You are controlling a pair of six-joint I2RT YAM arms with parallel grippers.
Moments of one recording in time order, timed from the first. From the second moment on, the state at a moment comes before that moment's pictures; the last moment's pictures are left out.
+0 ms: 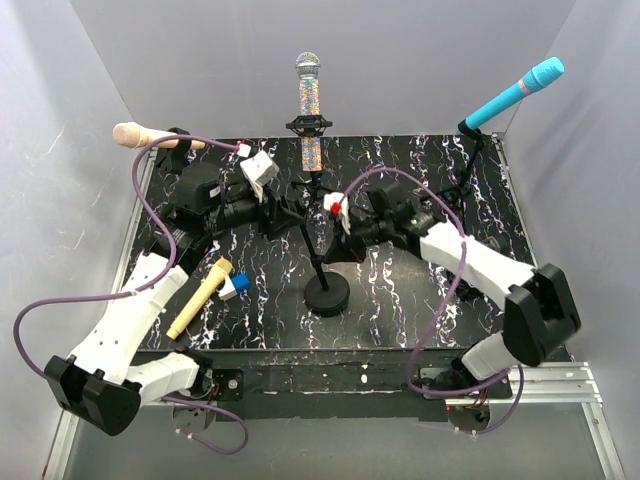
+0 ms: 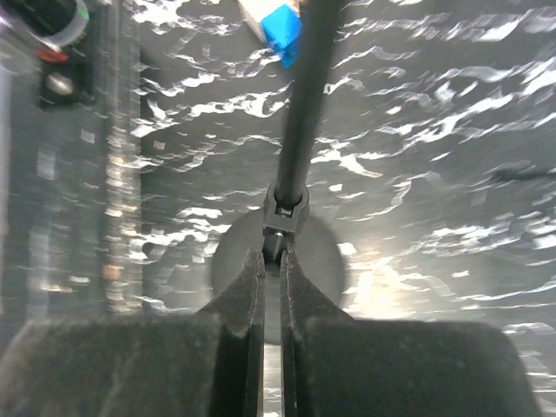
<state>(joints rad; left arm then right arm) -0.44 1.10 1.16 -0.34 0.64 0.07 0.65 1.54 1.18 -0.42 -0.85 -0.31</state>
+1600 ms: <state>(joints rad) -0.42 1.15 1.23 -0.45 0.74 0.27 0.49 1.76 1.20 -0.33 -1.22 0.31</state>
